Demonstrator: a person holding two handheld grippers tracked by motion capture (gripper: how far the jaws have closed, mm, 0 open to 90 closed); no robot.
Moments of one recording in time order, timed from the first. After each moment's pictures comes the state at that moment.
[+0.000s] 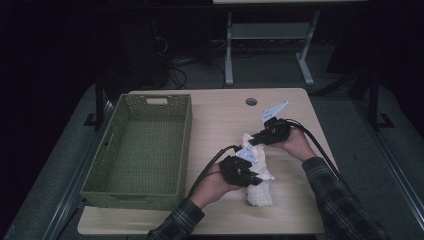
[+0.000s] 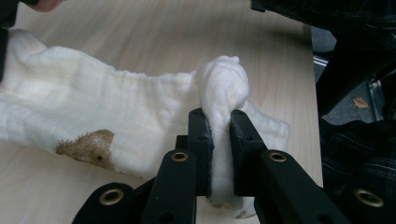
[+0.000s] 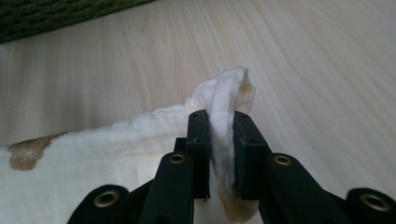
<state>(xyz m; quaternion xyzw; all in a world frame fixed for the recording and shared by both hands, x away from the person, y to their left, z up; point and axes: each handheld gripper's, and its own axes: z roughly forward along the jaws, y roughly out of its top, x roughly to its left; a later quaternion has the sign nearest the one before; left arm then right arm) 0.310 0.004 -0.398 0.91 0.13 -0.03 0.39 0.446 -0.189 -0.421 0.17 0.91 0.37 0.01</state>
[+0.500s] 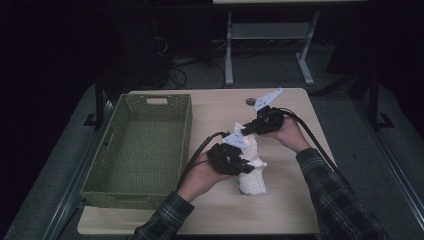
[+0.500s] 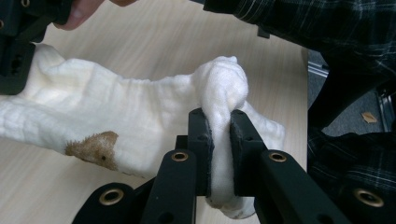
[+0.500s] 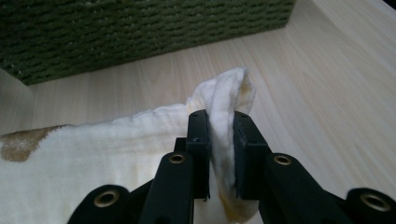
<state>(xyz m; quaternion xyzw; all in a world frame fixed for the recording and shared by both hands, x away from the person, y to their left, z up) 0.313 0.037 -0.347 0.90 0.16 -0.01 0.41 0.455 -0.161 -0.381 0.15 0.90 0.40 0.01</state>
